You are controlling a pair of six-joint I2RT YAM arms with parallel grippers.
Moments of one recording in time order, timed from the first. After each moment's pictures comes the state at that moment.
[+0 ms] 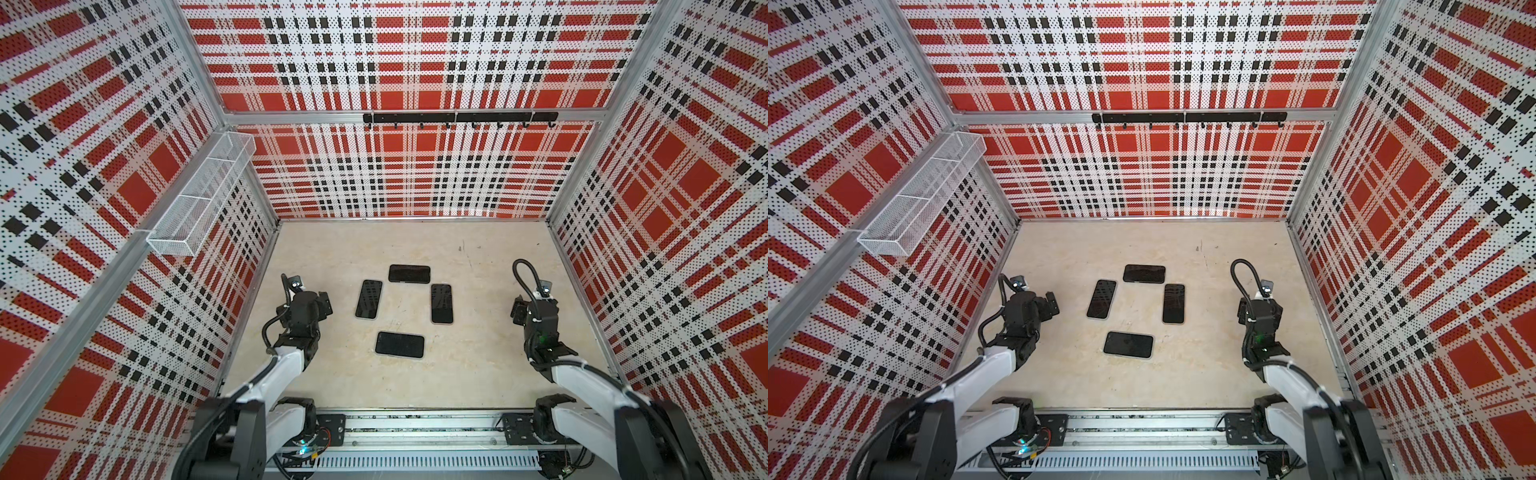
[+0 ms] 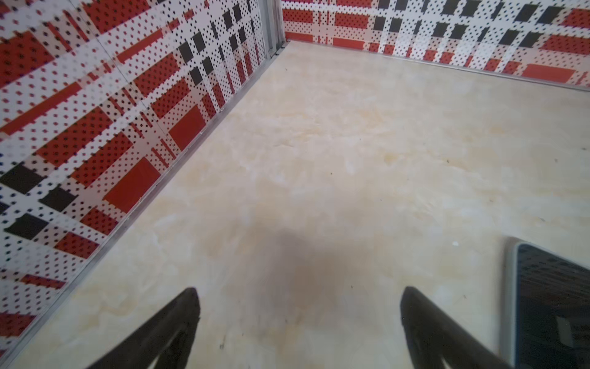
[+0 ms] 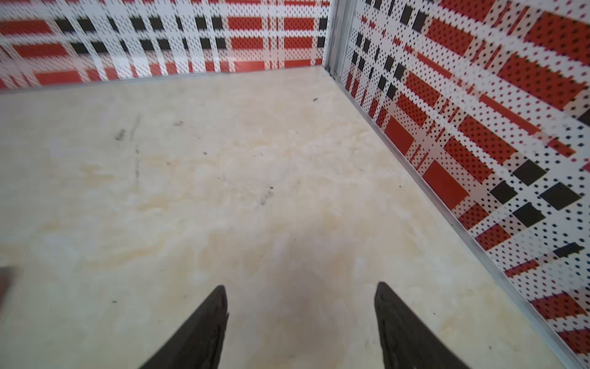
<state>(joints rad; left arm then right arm) -0.06 1.18 0.37 0.29 -0.43 -0.19 0.16 1.17 0.25 0.47 0.49 0.09</state>
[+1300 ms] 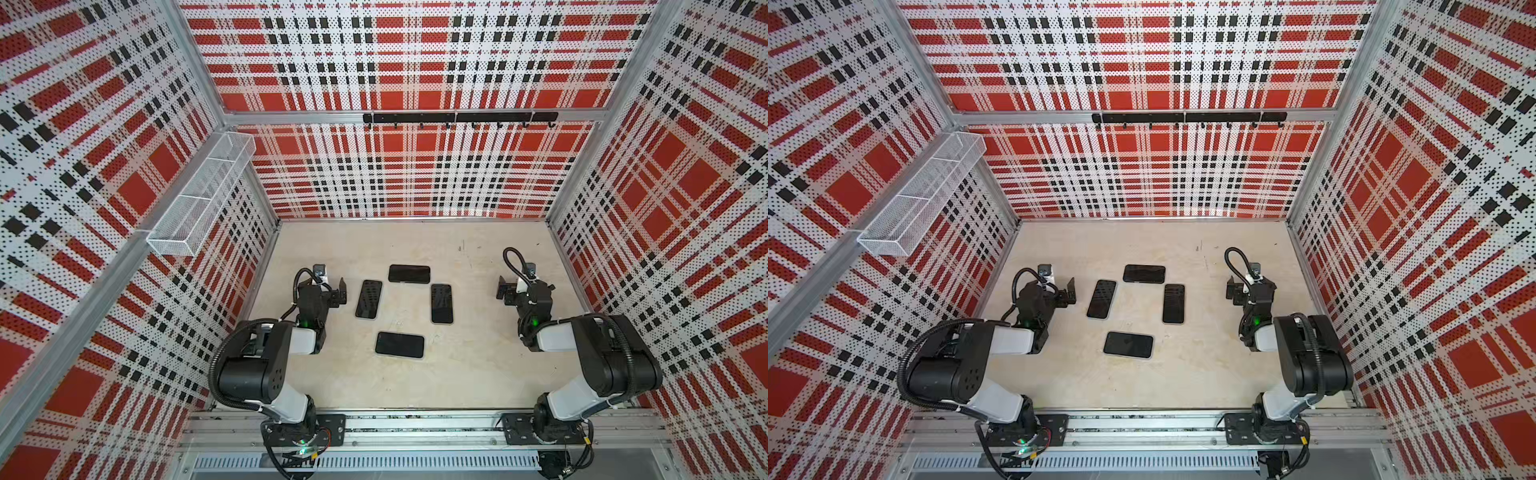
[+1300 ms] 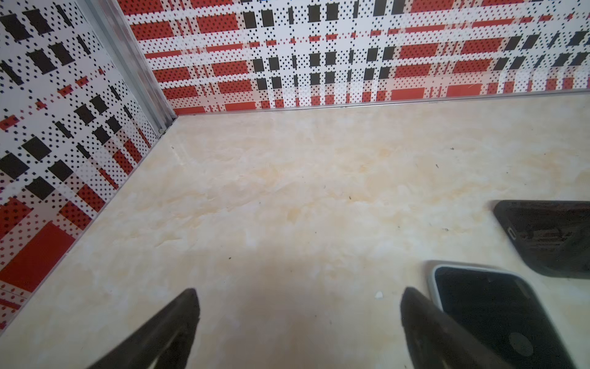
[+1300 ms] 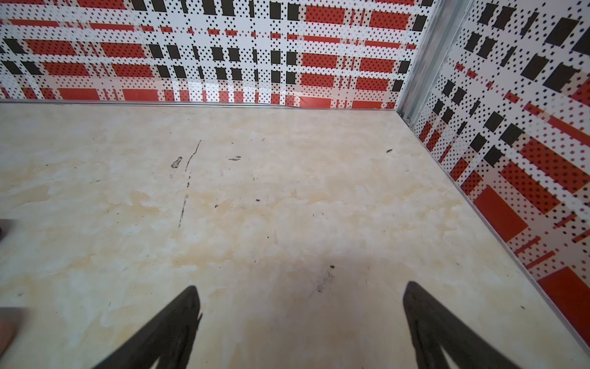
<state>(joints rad) -0.06 1.57 0.39 0.89 -0.11 0.05 0.04 1.59 0.39 0.91 0.16 -0.03</state>
